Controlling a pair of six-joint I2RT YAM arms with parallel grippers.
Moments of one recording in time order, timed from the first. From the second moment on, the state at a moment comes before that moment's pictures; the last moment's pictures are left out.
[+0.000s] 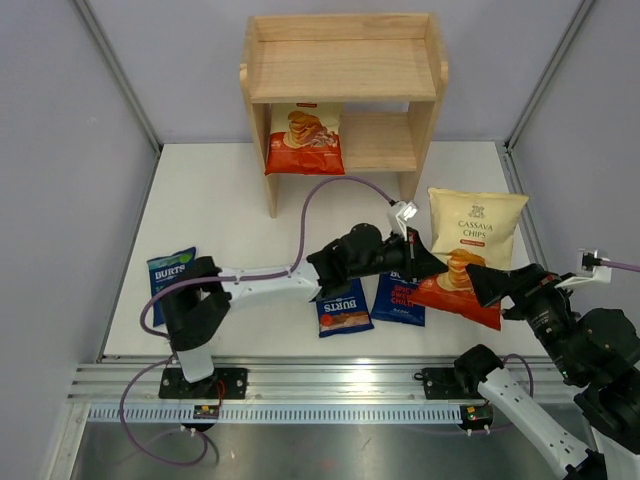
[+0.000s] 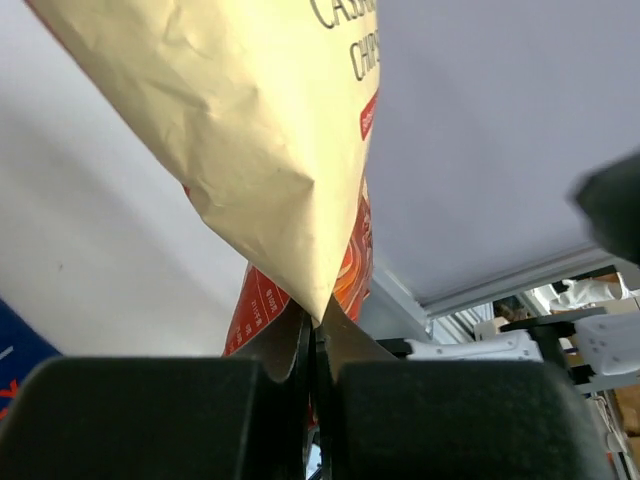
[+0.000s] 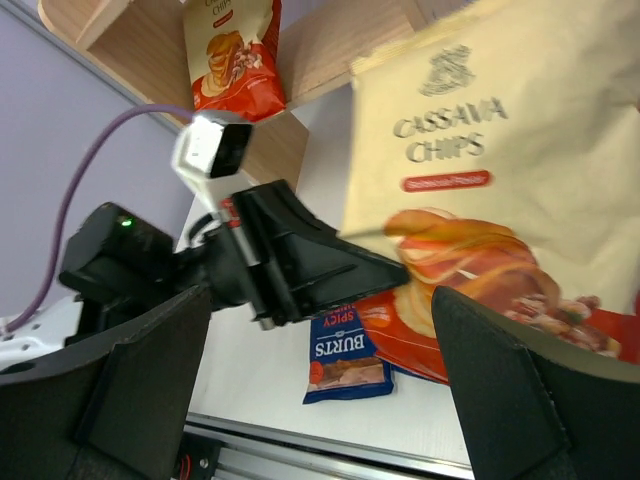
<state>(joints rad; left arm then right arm) -1.12 1.80 1.25 0.48 0.23 -0.80 0.55 0.31 1.17 -0.97 0.26 0.68</state>
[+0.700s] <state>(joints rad) -1.11 0.74 0.76 -0.03 -0.36 -0.72 0.55 0.44 0.84 -0.38 -0.28 0.73</state>
